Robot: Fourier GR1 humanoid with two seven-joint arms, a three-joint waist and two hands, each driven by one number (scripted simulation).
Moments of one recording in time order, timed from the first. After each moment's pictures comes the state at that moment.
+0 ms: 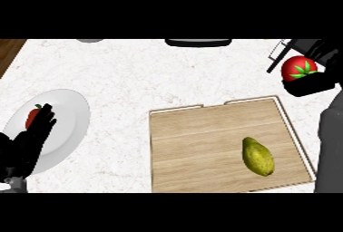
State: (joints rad) left arm 0.02 0.32 0.15 -1.42 0.10 -0.05 0.09; right arm -0.63 -0.17 -0.27 -1.71 1.02 0.40 0.78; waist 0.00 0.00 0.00
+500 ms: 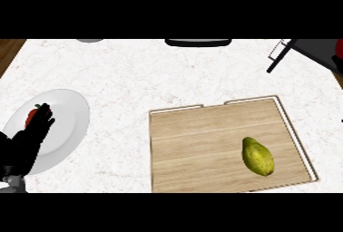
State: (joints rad) left arm 0.00 0.33 0.17 -1.39 0.09 -0.07 0.08; right arm -0.76 -0.26 -0.38 -1.91 0.89 0.48 0.89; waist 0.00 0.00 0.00
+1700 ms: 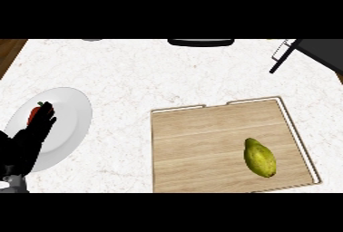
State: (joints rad) left arm 0.00 0.30 0.18 -1.43 0.08 -0.09 0.11; right arm -1.07 -0.66 -0.36 -1.35 1.04 0.42 0.79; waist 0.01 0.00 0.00
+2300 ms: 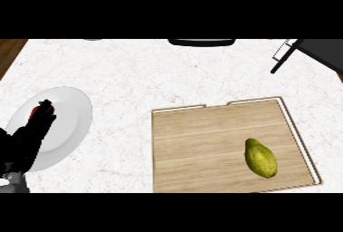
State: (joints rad) left arm -0.02 0.30 0.20 -1.43 0.07 -0.10 0.13; right arm -1.08 -0.74 -0.40 -0.98 1.06 0.17 0.63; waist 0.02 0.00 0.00
